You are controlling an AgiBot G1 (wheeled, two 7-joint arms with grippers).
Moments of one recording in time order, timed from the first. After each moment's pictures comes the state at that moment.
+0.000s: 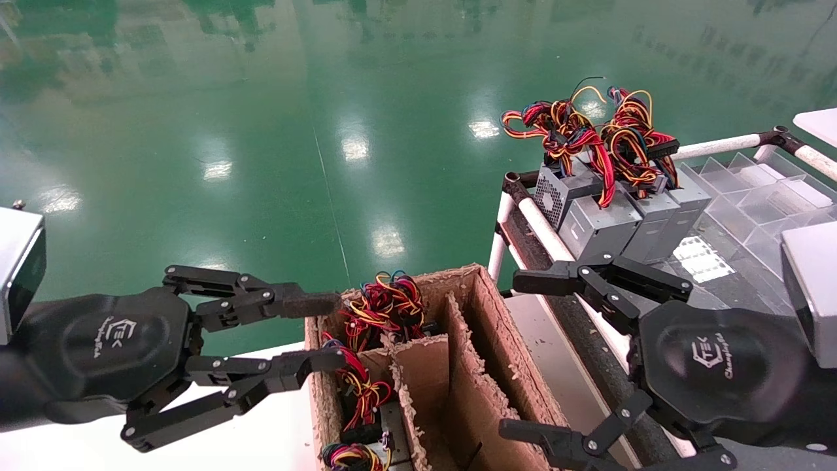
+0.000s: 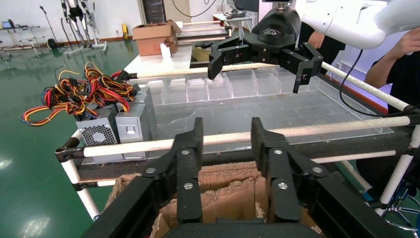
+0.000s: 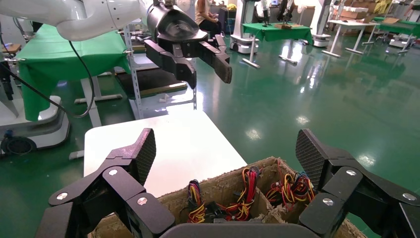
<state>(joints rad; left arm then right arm) -1.09 0.58 0.36 -1.26 0.67 1.46 -0.14 1.08 -0.61 -0.28 1.28 -0.73 -1.49 0.19</state>
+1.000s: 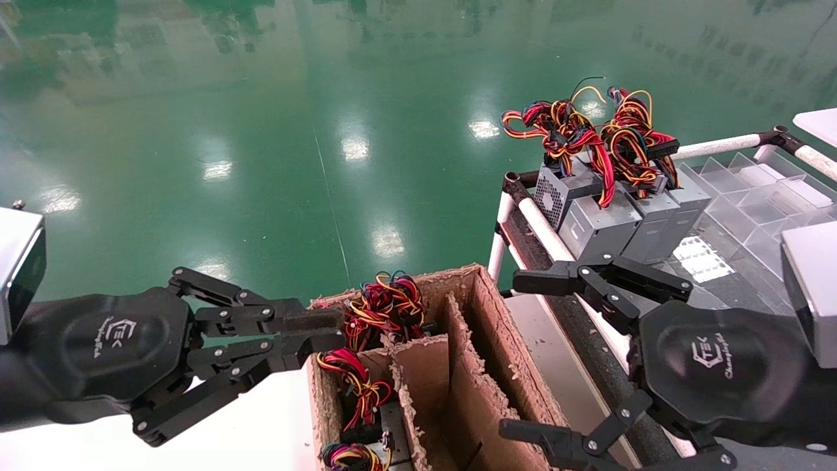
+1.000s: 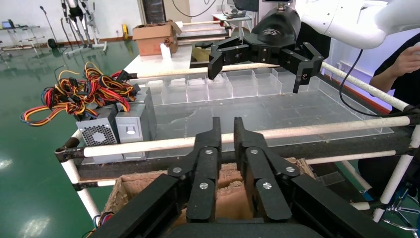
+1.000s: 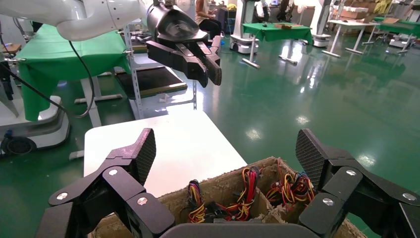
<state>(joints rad) -1.09 0.58 0.36 -1.26 0.67 1.46 -0.14 1.08 -0.62 -0.29 1.28 -0.75 -1.48 0.20</state>
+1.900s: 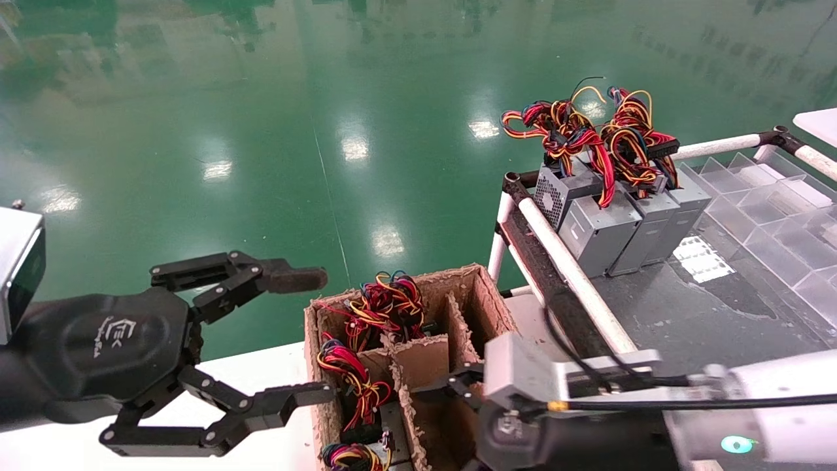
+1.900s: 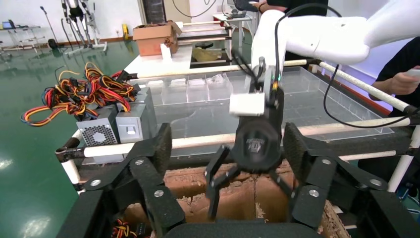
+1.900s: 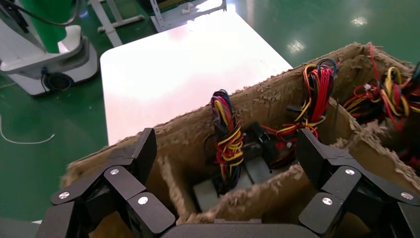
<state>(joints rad) -1.09 0.58 0.36 -1.26 0.67 1.46 -0.14 1.19 -0.85 -0.57 1.32 -1.18 -1.38 0.41</state>
